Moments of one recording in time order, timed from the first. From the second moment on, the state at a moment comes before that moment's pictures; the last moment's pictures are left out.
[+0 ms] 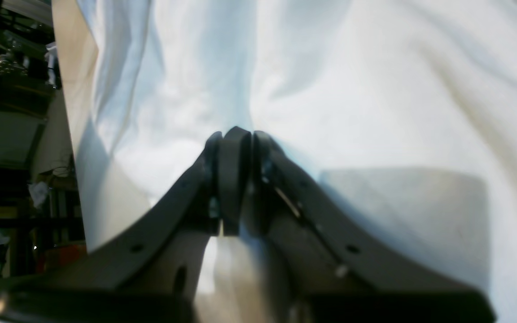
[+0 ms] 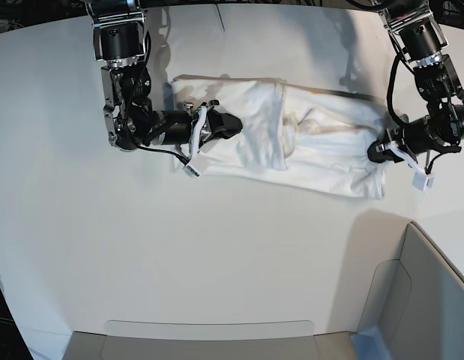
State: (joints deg) left arm -4.0 -22.1 -30.1 83.1 -49.9 -19.5 78.5; right arm 7.4 2.1 -2.6 72.4 47.4 44.4 -69.5
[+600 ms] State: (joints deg) left arm 5.4 -17.6 -30.2 99.7 -48.6 -17.1 78.2; right arm 7.2 4.6 -2.5 73.1 52.2 44.4 -72.2
